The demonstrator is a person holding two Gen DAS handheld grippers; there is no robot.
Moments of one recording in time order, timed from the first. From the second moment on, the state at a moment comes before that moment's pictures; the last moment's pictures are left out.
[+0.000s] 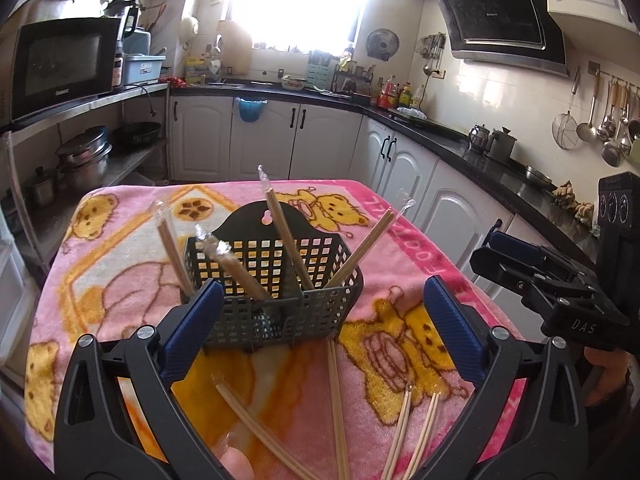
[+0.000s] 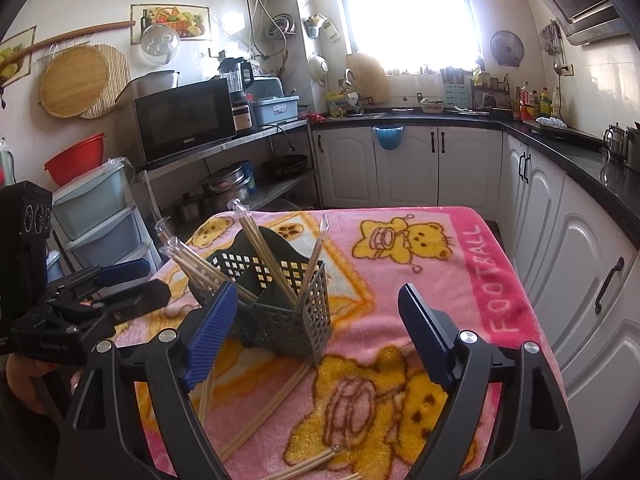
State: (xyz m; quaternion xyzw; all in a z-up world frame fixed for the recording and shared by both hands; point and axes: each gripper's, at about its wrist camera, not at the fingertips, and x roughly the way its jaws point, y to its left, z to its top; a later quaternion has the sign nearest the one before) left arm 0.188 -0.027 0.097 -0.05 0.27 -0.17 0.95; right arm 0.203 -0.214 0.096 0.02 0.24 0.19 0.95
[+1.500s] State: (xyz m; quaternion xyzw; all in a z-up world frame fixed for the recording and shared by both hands) left arm 0.190 0.018 -0.016 -0.12 0.39 -0.10 0.91; right arm 0.178 -0.198 -0.006 0.02 0.38 0.20 0.90
